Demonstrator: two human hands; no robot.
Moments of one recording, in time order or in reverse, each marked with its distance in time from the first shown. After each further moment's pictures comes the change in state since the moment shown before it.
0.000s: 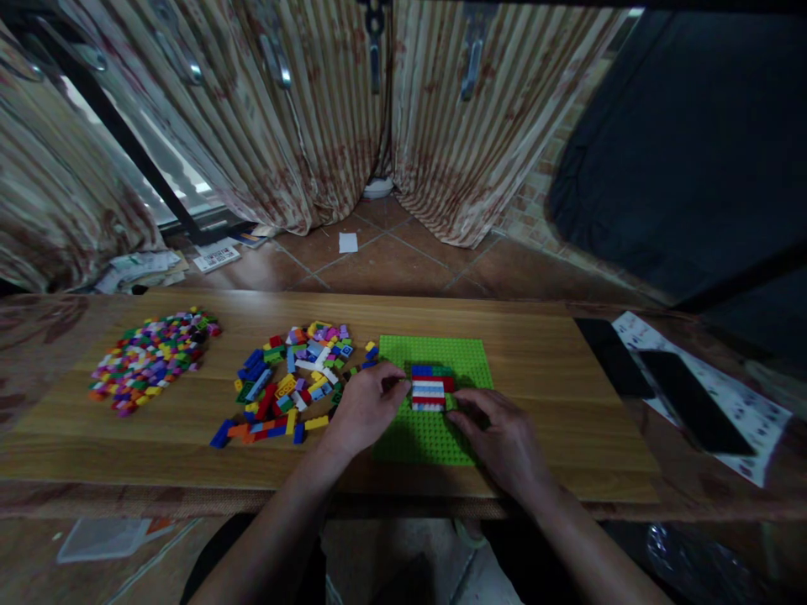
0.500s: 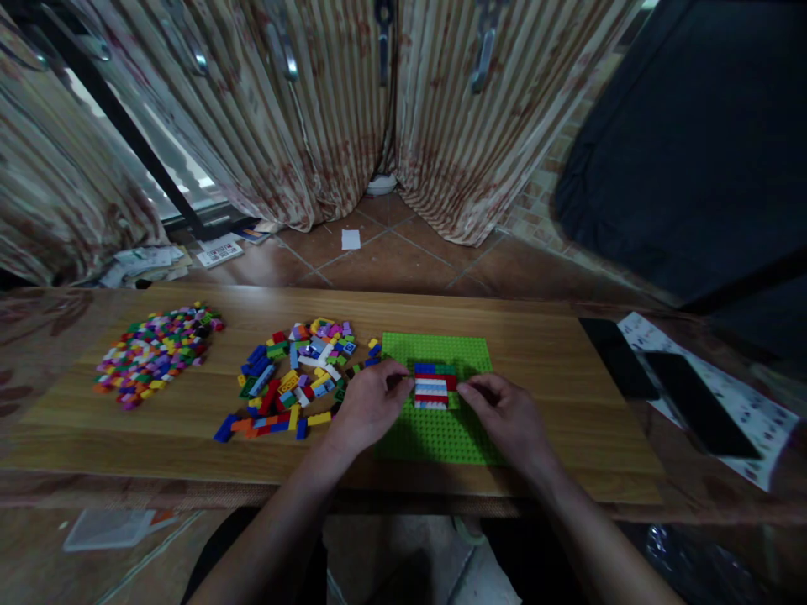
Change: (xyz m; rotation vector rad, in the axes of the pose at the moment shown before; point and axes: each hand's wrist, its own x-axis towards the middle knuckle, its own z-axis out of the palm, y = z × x) left_hand -0.001 0.002 0.000 0.048 0.003 -0.002; right_hand 0.021 0.007 -0.003 0.134 -0.037 0.350
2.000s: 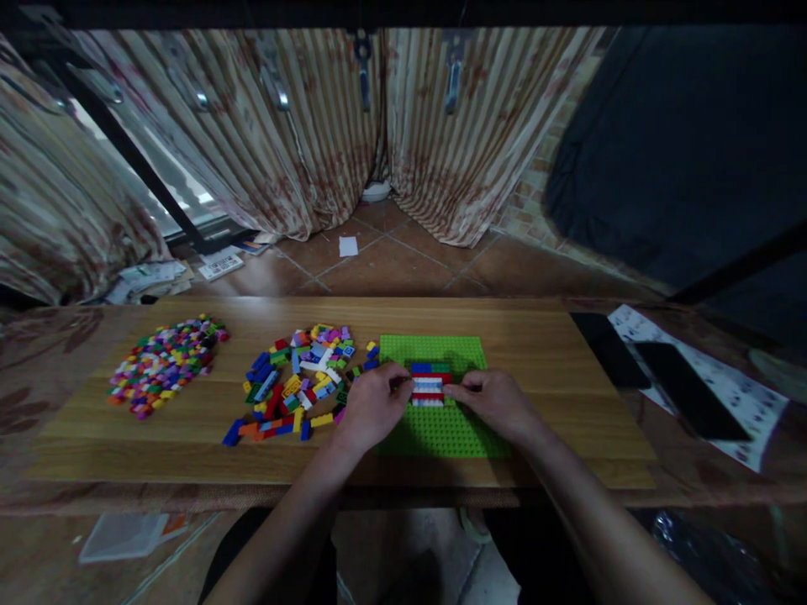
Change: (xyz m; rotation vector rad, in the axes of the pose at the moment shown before) left_hand 0.000 0.004 0.007 0.128 0.009 0.002; right_hand 0.021 -0.010 -0.008 -0.167 -0.258 0.029
